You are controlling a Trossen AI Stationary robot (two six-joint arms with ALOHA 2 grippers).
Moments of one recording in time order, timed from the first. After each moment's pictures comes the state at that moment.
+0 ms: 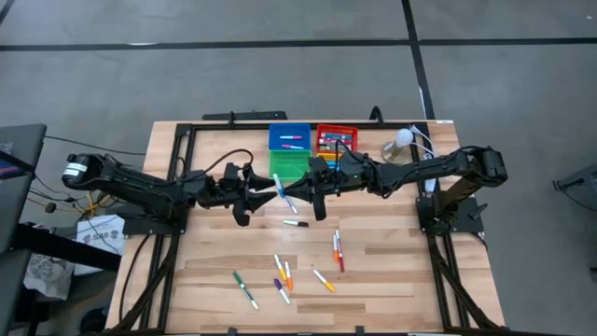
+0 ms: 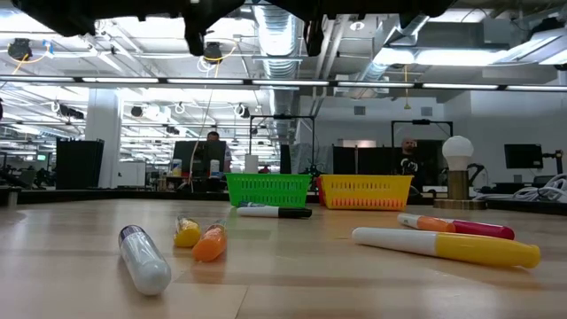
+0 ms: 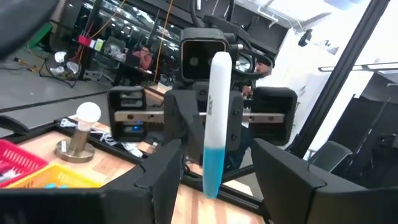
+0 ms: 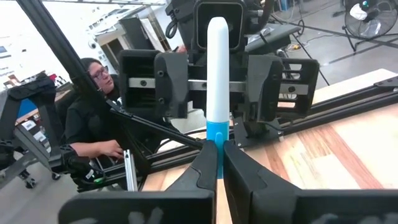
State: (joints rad) left arm -0.13 1.14 0.48 0.87 -0.18 -0.35; right arm -0.01 1.56 1.03 0.45 -0.18 0.34
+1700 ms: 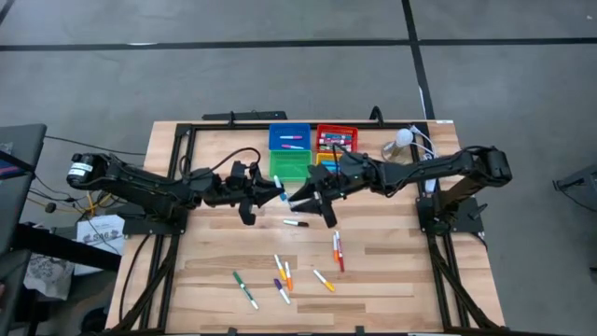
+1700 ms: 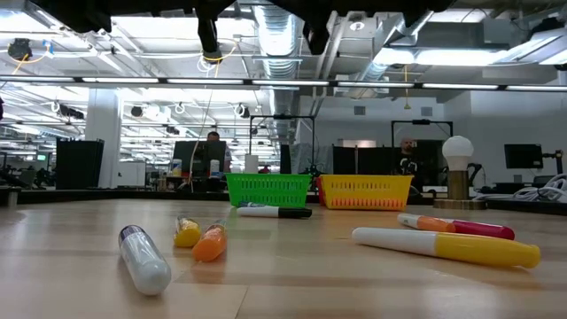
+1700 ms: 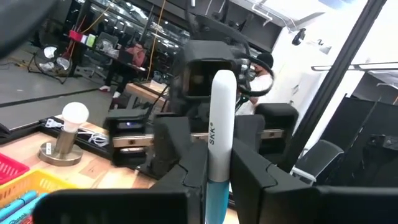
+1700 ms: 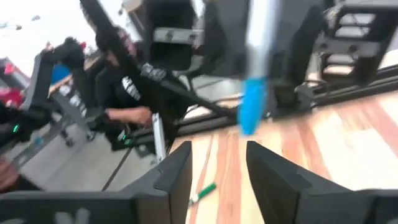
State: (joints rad) left arm -0.12 1.21 0.56 0.87 -0.14 -0.37; right arm 0.00 1.53 1.03 0.33 -0.35 0.32
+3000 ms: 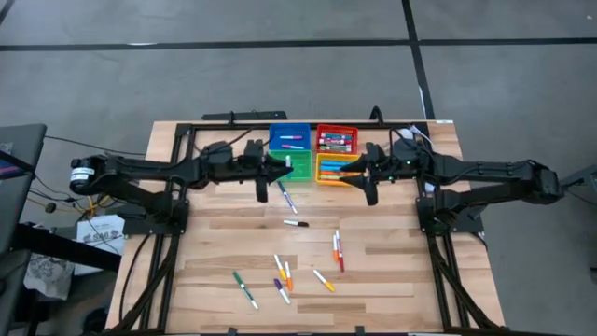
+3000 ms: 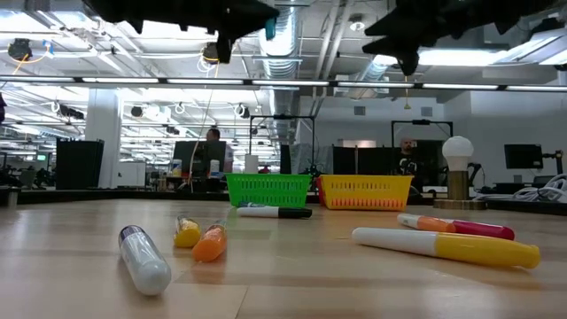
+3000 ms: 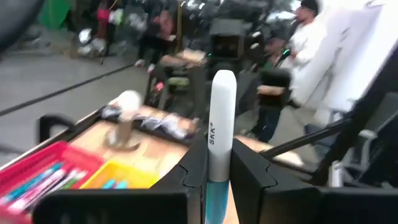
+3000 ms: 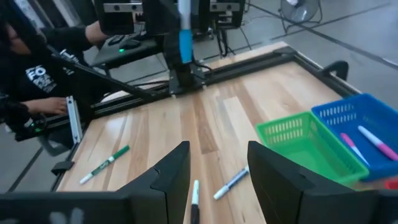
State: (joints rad) left arm 0.11 1.25 0.74 0.49 0.03 -0.23; right arm -0.20 0.95 0.68 -0.01 -0.18 0.17
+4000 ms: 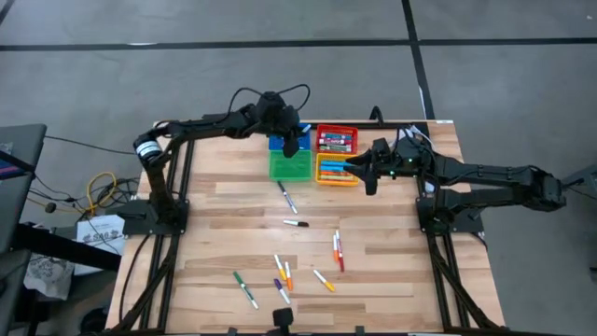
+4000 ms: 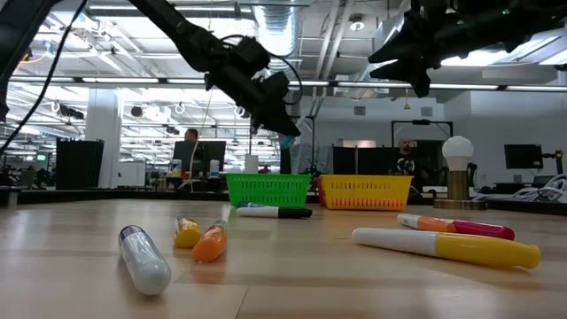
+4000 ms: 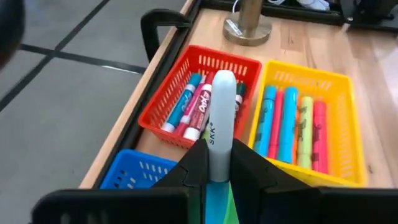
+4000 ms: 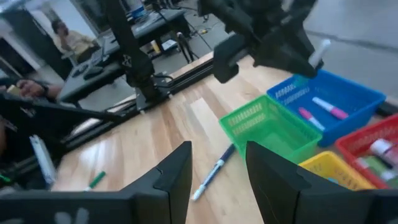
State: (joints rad) left arm 0.55 1.84 1.30 -0.05 0.25 0.25; right arm -0.30 0.90 0.56 0.06 -0.13 0.32
